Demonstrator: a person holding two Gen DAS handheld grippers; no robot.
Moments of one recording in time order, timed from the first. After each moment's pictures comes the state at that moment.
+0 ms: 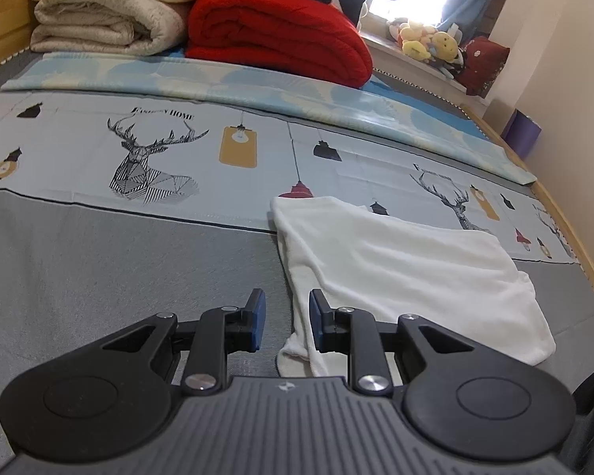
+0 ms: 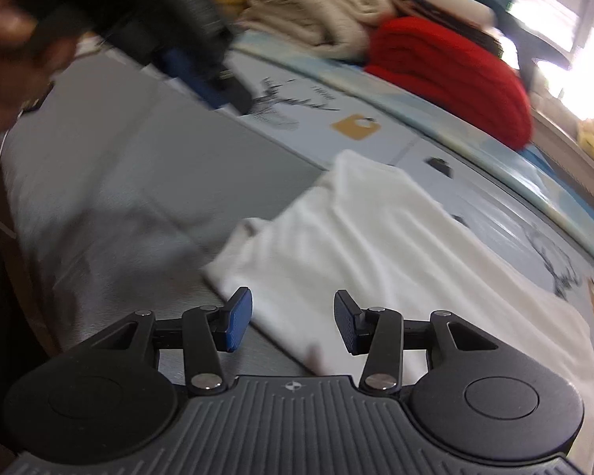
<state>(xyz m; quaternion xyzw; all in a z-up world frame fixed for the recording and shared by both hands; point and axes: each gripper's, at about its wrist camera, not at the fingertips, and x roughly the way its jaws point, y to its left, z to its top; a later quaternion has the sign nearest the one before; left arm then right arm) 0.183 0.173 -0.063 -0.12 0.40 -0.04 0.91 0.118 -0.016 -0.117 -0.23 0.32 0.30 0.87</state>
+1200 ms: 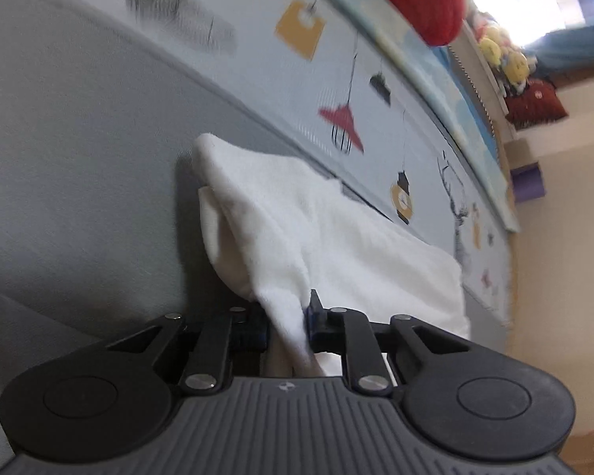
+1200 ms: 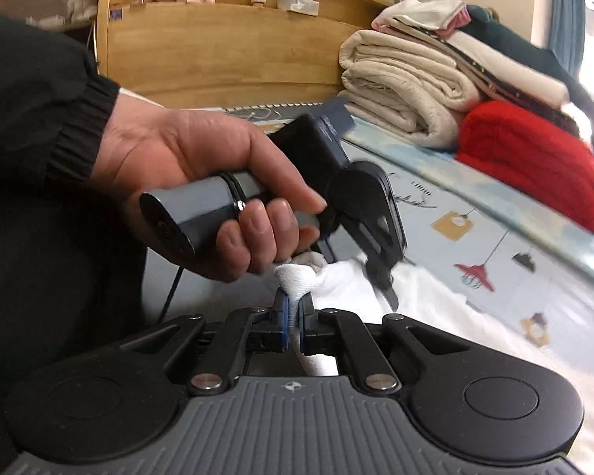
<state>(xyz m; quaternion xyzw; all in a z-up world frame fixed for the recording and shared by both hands) 0.250 0.221 -0.137 -0.34 0.52 -0.04 0.78 0.075 -0.019 -0.055 -0.13 0.24 0.46 0.84</state>
